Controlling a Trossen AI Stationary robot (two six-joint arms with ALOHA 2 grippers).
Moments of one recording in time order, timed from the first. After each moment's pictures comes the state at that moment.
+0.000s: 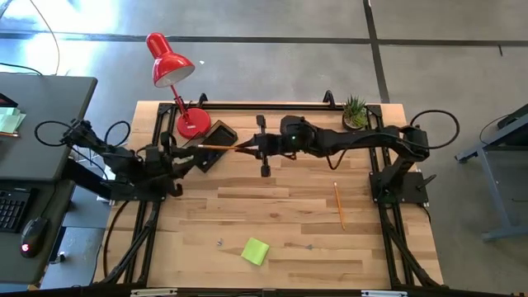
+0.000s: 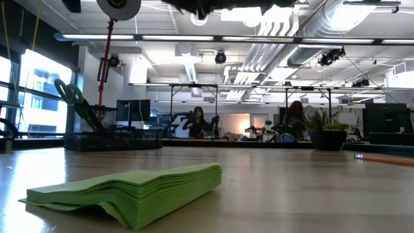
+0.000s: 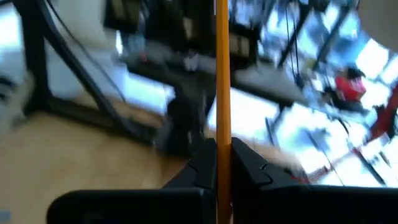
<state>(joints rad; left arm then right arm) -0.42 0.47 0.42 0.28 -0.80 0.15 -0.09 1.73 1.34 0.29 -0.19 -0.33</state>
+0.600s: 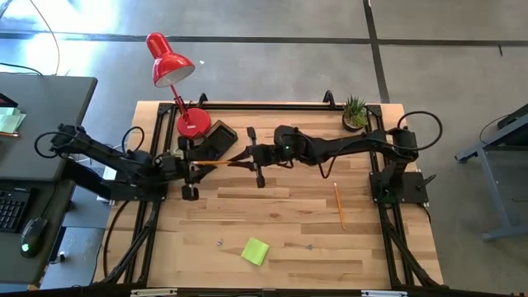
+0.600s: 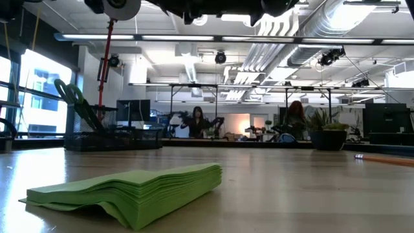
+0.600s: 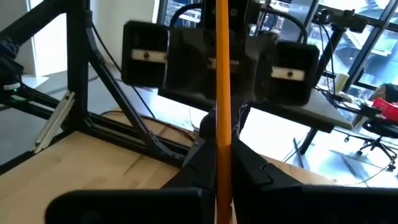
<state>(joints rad) -0.24 0.69 0.33 0.65 -0.48 0.27 -0.06 1.83 1.34 0.45 -0.27 -0.29</state>
